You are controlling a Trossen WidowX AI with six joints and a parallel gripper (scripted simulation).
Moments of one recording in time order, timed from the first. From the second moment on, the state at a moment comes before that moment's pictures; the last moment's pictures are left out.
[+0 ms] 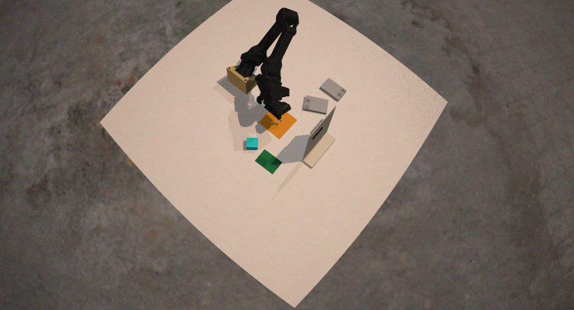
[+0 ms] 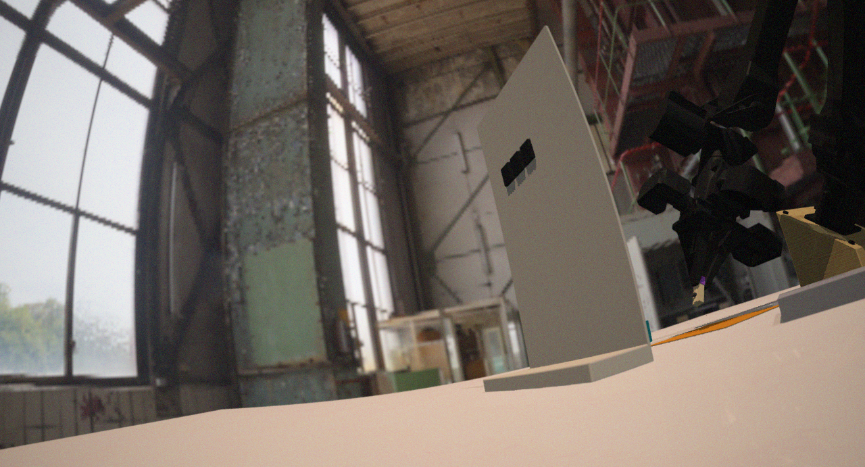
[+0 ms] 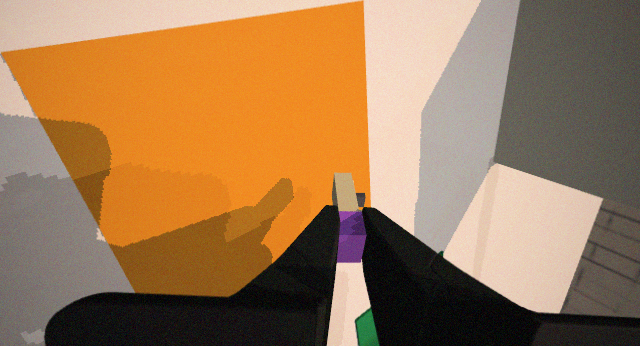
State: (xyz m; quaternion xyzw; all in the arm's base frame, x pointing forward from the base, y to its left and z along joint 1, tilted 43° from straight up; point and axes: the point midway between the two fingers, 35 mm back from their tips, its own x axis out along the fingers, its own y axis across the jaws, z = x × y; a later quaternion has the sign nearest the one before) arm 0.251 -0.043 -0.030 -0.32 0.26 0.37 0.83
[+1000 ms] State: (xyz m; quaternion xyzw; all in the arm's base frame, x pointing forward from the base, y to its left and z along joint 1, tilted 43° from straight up) arm 0.249 -0.023 -0.047 -0.32 0.26 0.38 0.83
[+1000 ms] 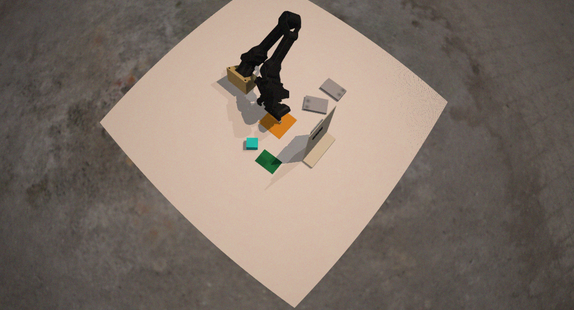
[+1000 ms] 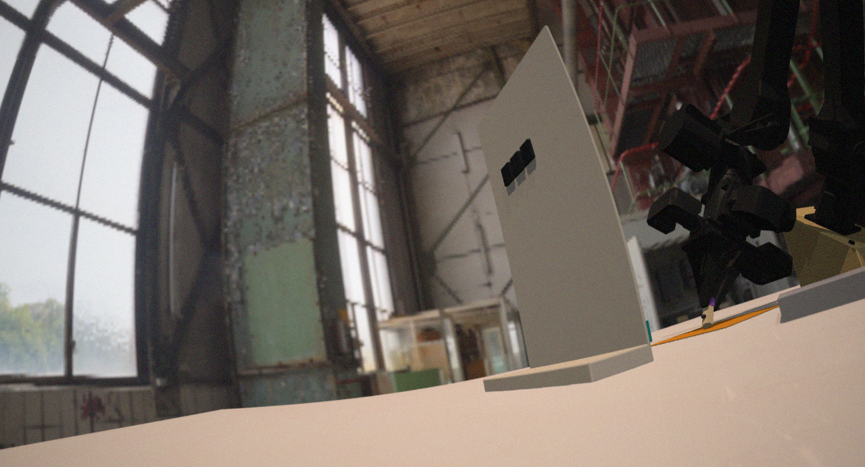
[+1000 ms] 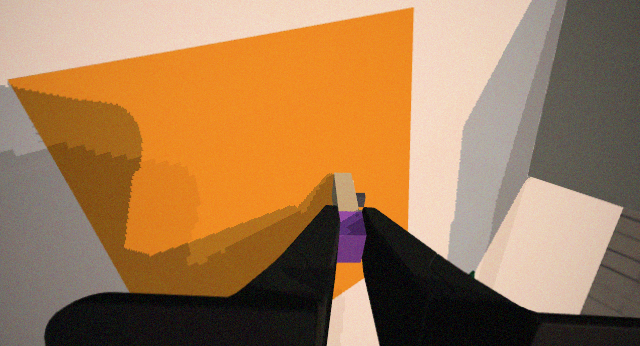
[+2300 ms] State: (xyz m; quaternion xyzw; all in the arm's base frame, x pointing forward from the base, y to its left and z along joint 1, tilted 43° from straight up) arm 0.242 -0.029 -0.041 -0.32 0.26 0.37 0.83
